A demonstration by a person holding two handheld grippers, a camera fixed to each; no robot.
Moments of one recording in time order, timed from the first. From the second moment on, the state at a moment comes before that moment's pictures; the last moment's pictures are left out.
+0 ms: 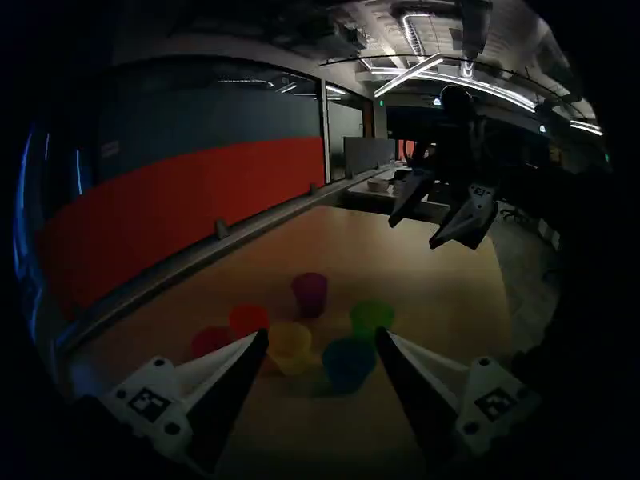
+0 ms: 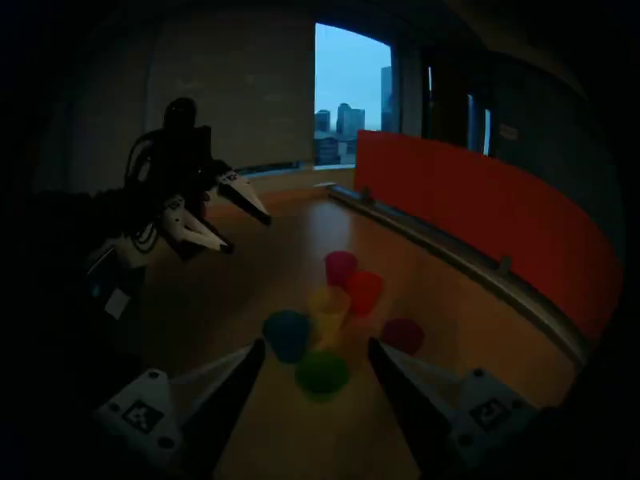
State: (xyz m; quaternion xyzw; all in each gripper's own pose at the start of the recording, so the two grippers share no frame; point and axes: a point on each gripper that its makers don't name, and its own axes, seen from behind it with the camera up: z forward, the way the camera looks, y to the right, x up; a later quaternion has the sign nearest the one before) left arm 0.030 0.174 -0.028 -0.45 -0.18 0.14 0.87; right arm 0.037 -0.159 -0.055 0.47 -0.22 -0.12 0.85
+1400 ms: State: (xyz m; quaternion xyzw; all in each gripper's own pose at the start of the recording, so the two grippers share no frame) left arm -0.107 0.189 -0.044 -0.47 -0.27 0.16 0.83; right arm -0.093 -0.156 -0.054 0.46 -0.30 -0.14 0.82
